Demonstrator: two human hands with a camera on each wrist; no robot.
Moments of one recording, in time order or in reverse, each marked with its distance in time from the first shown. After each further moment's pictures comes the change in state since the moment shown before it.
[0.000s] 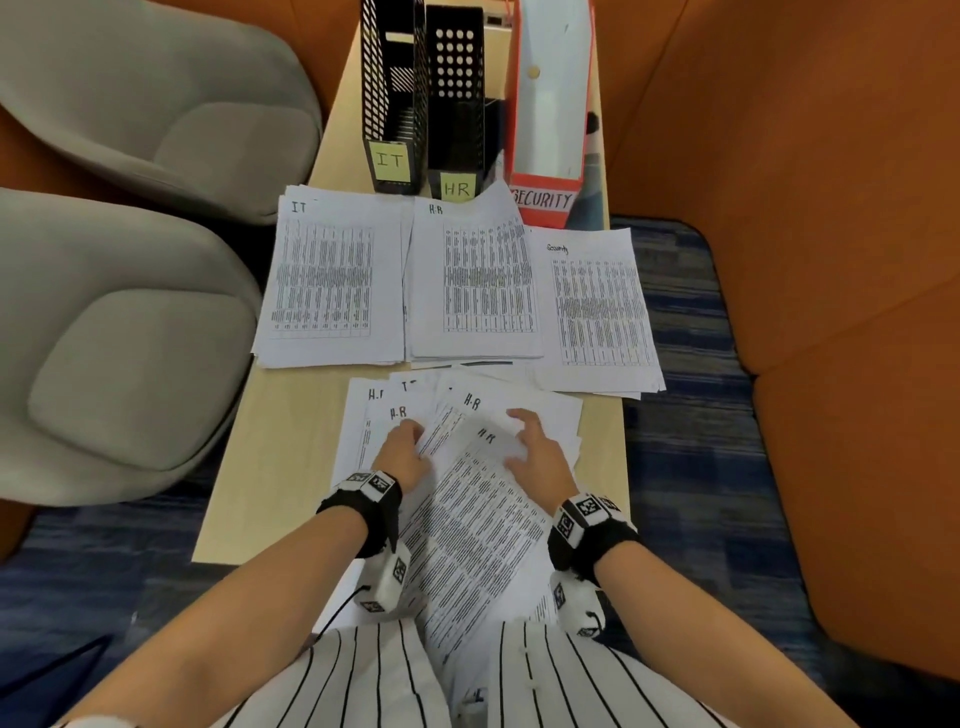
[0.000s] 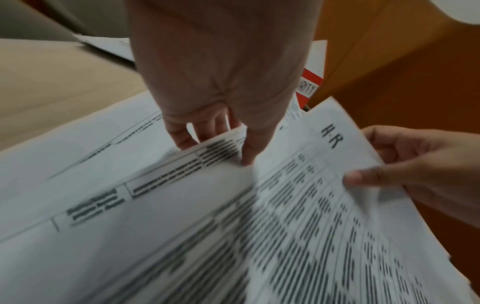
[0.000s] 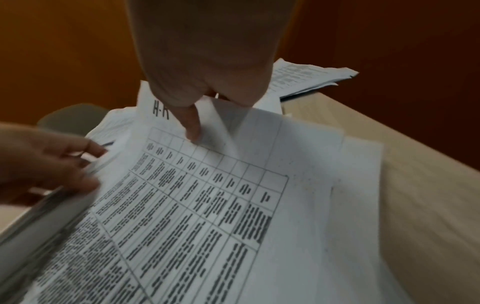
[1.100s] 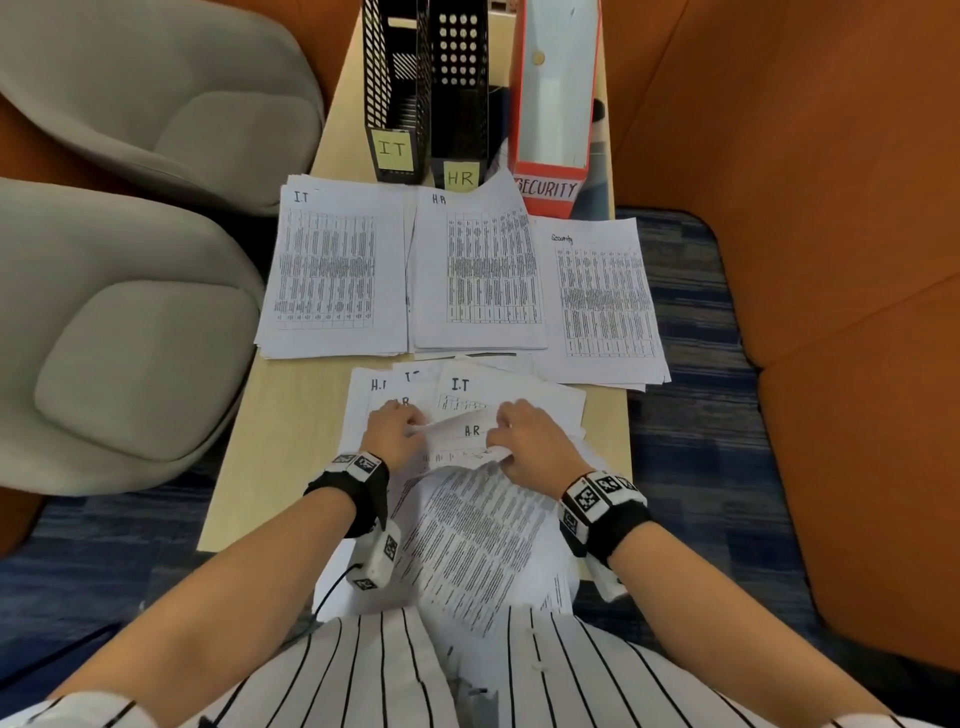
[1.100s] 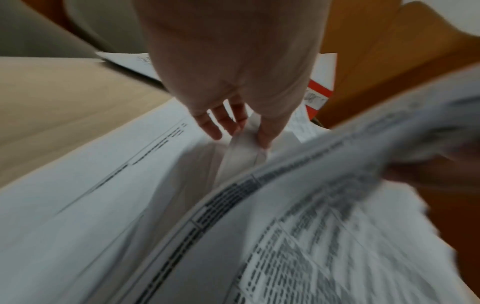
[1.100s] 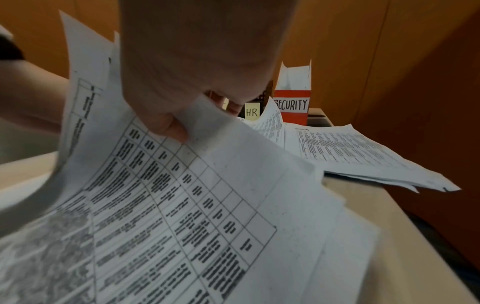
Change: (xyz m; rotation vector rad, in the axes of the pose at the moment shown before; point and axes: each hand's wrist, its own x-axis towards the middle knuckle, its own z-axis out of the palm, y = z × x) left_hand 0.007 -0.004 -0.021 0.151 0.084 0.129; right_hand 0.008 -0.020 -0.013 -0.701 -0.078 -0.515
